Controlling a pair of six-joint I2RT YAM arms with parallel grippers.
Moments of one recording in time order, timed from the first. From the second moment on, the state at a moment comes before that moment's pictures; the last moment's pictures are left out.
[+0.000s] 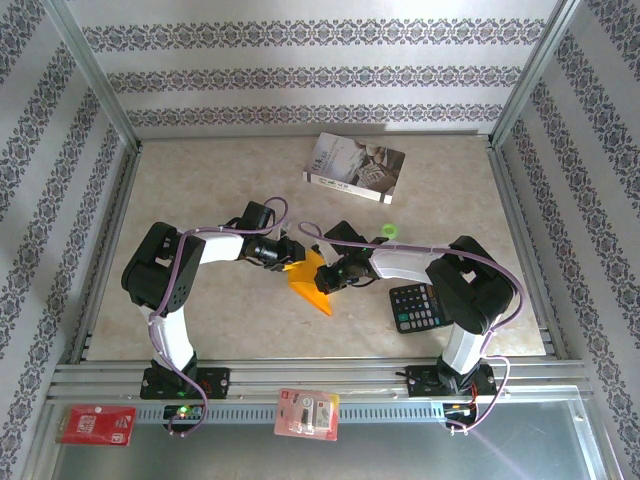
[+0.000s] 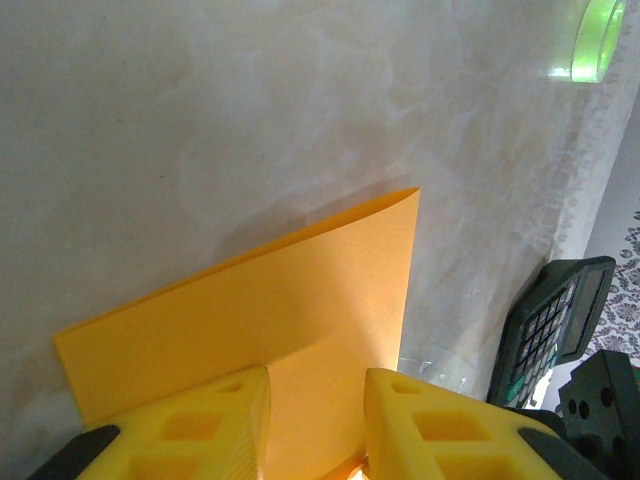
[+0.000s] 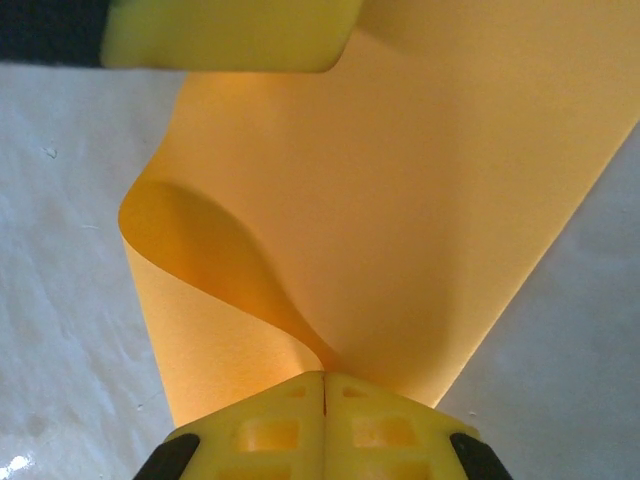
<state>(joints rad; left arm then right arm) -0.37 1.87 0.93 -0.10 0.70 -0.69 0.71 1.76 0.92 -0.28 -0.39 0.34</state>
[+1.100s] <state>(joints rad) -0.38 1.87 0.97 -0.15 0.68 -0.68 0.71 1.75 0.86 -0.21 -0.38 0.39</state>
